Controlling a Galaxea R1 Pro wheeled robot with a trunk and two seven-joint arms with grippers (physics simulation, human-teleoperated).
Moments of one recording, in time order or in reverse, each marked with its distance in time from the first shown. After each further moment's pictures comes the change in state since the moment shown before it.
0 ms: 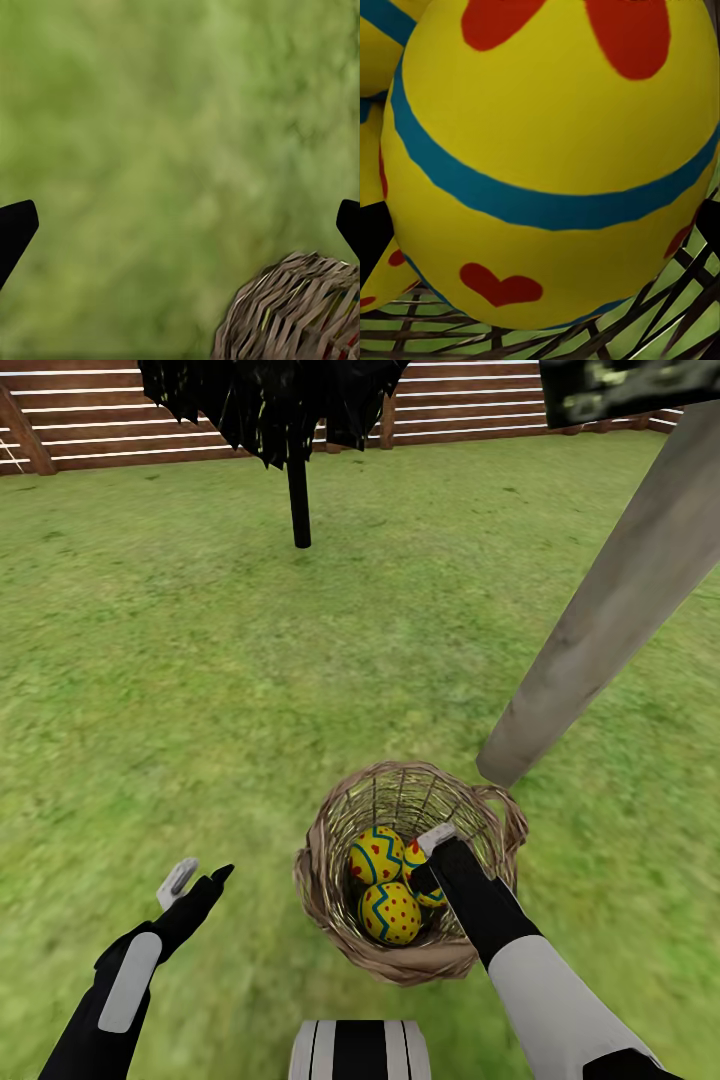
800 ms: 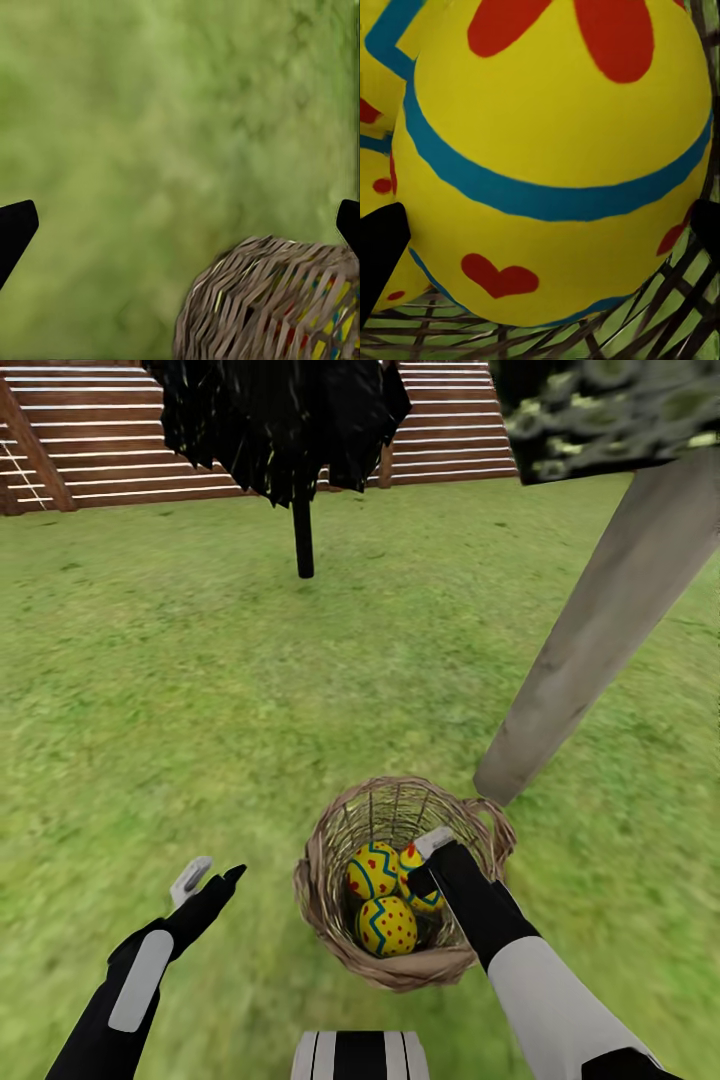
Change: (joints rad) left arm 0.000 0.000 -0.065 -0.001 0.000 0.002 0.005; right arm 0.001 0.001 0.001 0.027 -0.047 -0.037 0.001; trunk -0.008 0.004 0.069
